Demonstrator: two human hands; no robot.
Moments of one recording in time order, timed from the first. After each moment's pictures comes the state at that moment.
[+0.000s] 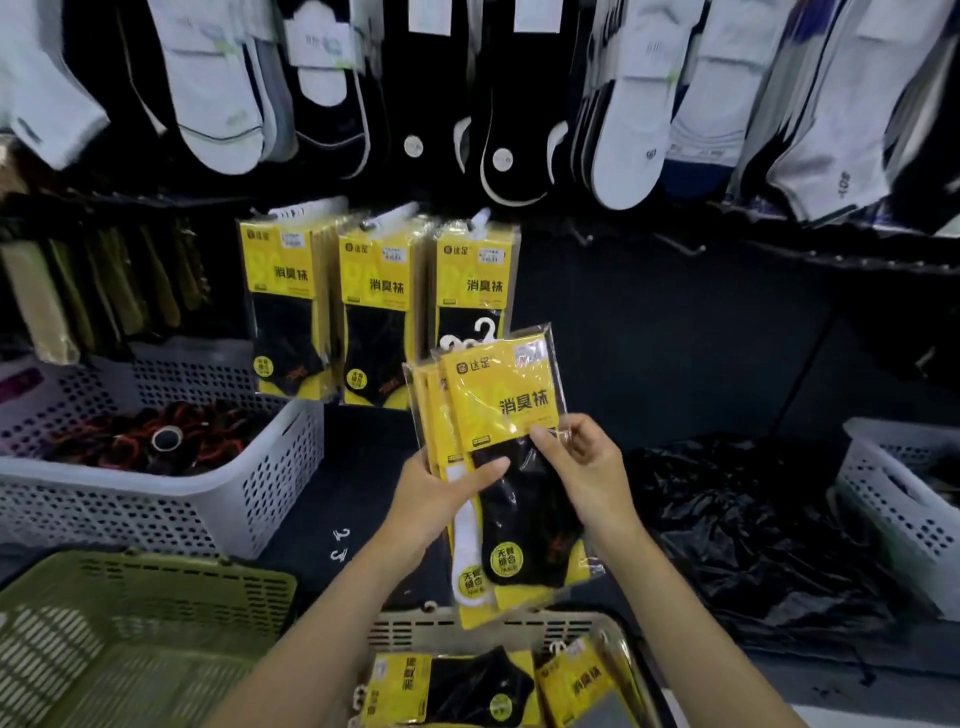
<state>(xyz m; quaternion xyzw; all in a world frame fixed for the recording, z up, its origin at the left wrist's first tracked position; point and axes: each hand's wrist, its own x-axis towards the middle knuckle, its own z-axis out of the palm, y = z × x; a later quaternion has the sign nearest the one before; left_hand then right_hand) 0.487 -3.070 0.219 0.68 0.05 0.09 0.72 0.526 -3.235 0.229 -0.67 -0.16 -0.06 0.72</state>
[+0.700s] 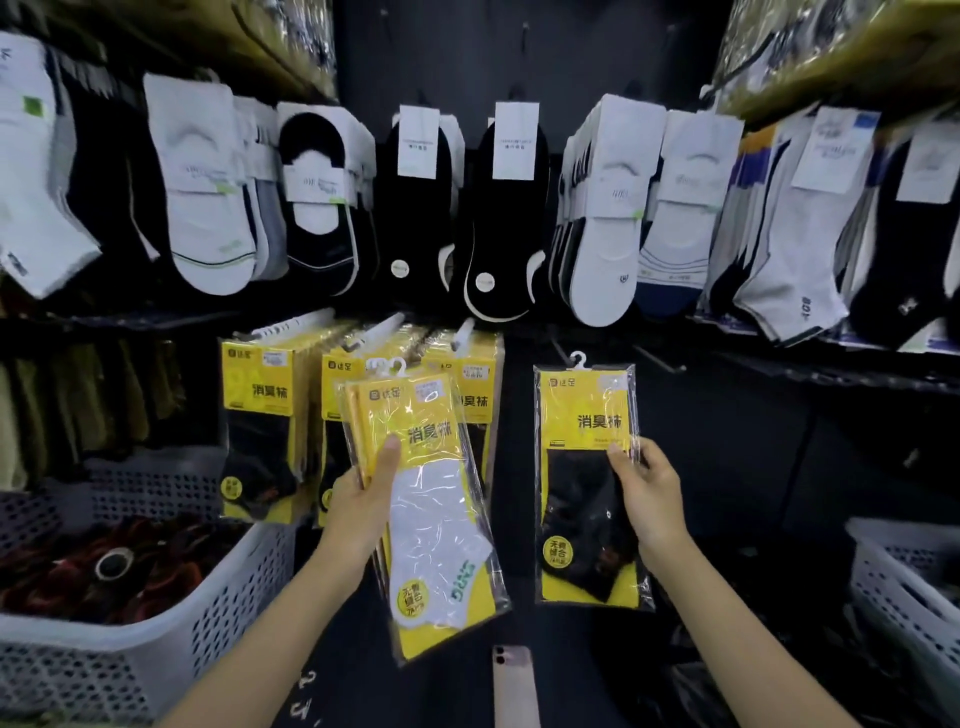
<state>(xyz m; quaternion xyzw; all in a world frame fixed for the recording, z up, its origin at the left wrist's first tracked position) 0.556 -3.015 0.286 0.67 0.05 0.23 0.70 0.626 -3.278 0.291 -0.70 -0.03 -0.18 0.69</state>
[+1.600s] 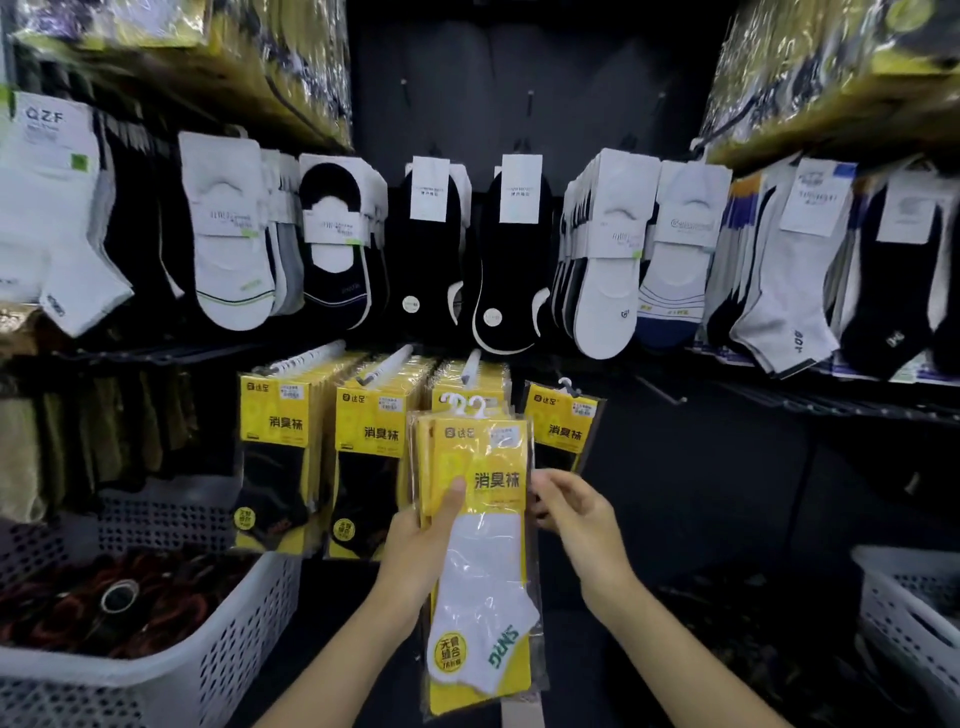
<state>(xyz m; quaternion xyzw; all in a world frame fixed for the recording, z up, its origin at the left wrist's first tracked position) 0.542 -3.052 0.296 0.65 0.00 0.16 0.74 0.588 -3.212 0.302 -0.67 -0.11 -0.08 0.73</state>
